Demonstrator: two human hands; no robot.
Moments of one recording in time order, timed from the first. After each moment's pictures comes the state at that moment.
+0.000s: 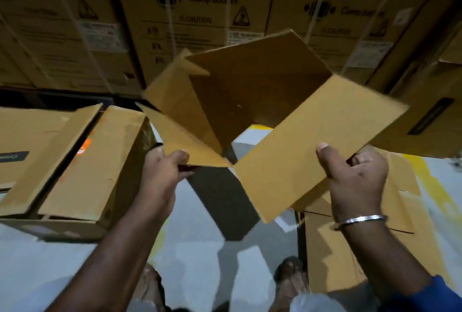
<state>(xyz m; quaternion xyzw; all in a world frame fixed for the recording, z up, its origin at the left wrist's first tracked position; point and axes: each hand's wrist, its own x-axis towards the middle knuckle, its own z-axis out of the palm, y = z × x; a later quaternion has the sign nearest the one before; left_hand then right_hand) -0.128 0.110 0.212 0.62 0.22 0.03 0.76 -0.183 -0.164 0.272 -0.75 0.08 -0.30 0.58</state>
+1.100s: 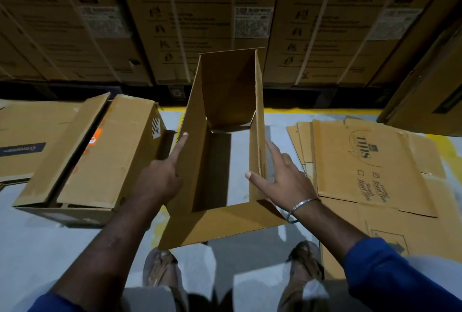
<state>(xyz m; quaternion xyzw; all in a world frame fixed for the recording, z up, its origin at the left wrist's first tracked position) -0.125 0.165 0.166 0.97 0.05 -0.14 0.17 -0.140 -0.122 0.145 -0.97 0.00 0.07 0.23</state>
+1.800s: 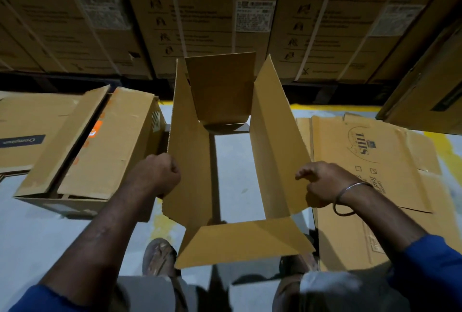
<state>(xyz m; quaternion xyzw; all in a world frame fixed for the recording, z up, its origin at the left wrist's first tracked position) -0.122 0.178 0.165 0.96 0.09 -0.20 0.15 -0.145 -0.192 0.192 -0.95 0.06 0.28 0.16</state>
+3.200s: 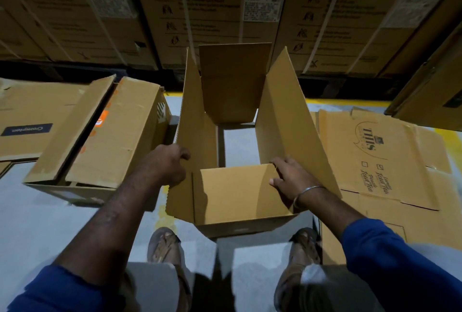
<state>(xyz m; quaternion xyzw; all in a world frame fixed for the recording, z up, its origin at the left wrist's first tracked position) -0.124 0.168 0.172 0.96 0.07 -0.24 0.14 -0.135 -0.138 0.117 -0.96 -0.01 0.23 0.17</state>
